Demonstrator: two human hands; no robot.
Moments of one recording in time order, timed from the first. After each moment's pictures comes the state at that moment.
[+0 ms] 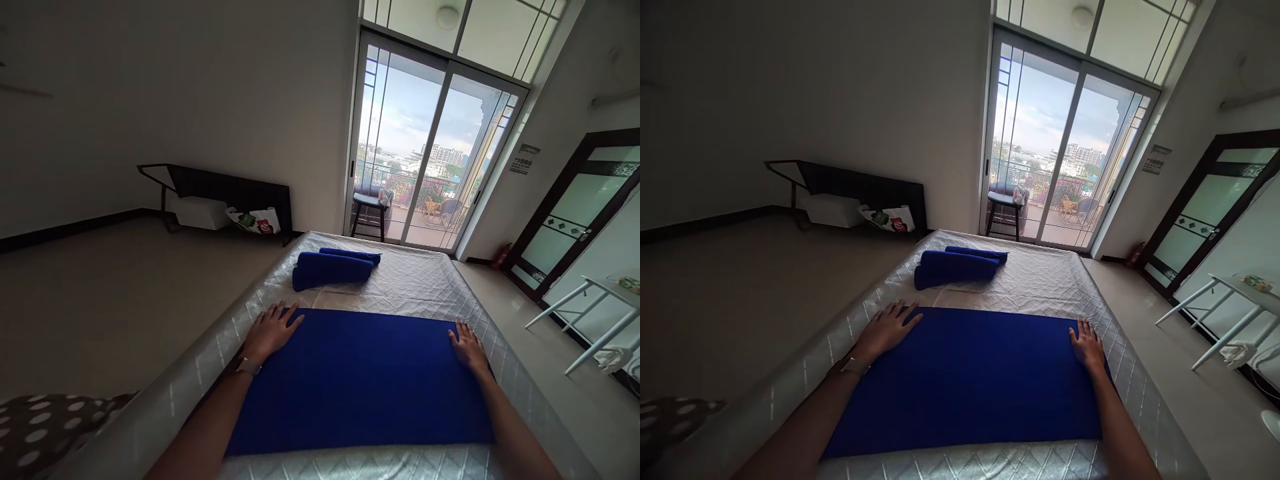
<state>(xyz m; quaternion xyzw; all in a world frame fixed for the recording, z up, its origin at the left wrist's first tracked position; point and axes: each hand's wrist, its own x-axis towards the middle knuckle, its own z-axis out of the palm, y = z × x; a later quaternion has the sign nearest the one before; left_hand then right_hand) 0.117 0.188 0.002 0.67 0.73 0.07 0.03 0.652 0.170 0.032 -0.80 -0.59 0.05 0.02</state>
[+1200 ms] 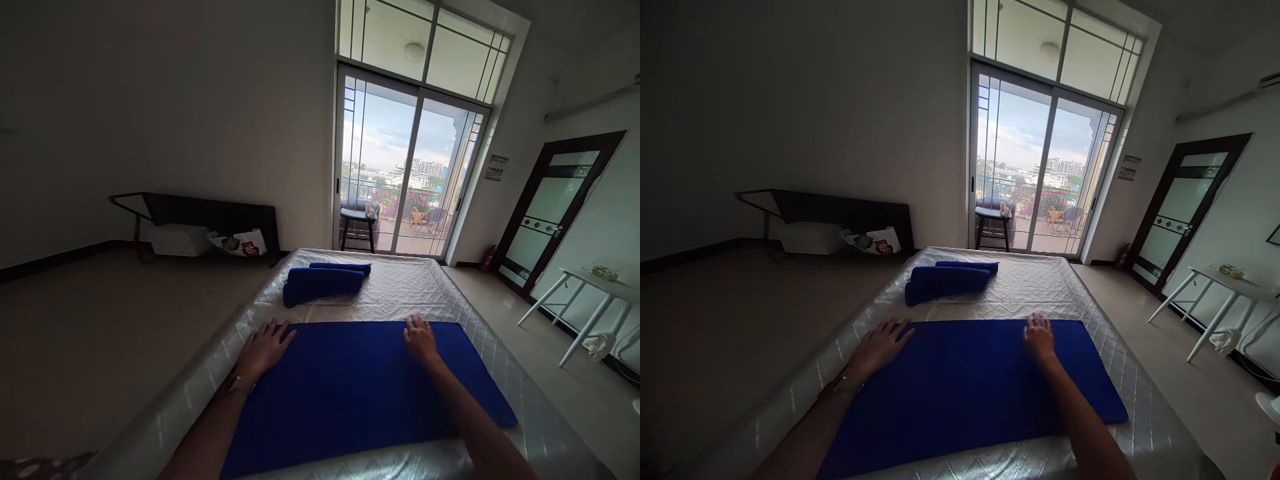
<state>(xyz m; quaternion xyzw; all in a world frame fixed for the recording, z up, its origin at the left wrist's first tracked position) 0.114 0.199 -0.007 0.67 0.74 0.05 0.01 0.523 0.161 0.057 -0.70 -0.71 0.03 0.07</state>
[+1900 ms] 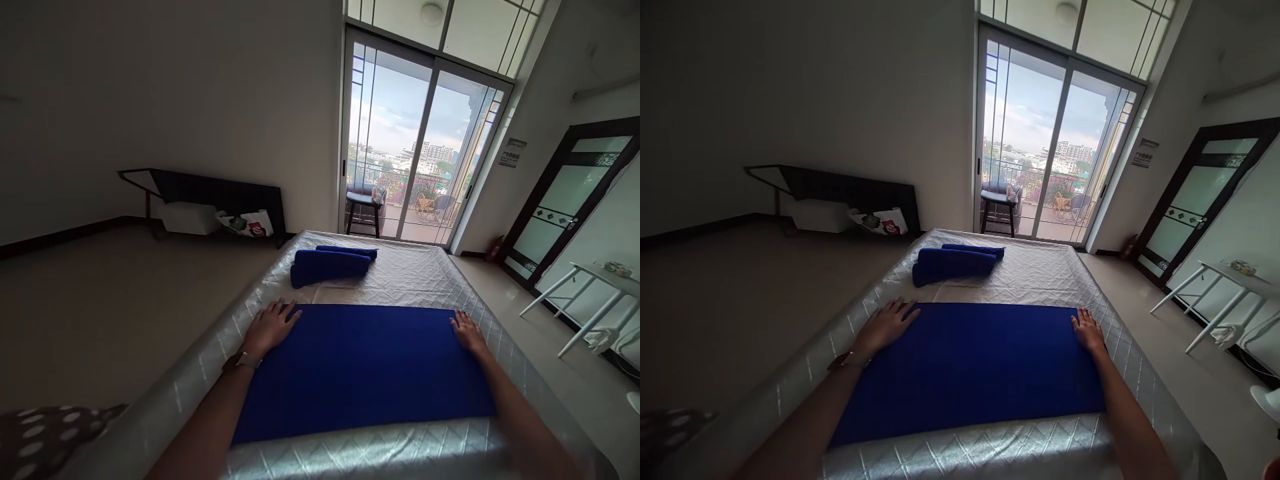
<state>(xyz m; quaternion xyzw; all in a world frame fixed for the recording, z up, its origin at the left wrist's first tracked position) 0.115 0.186 0.012 0.67 0.74 0.06 0.05 0.647 0.161 0.045 -0.79 -0.61 0.05 -0.01</state>
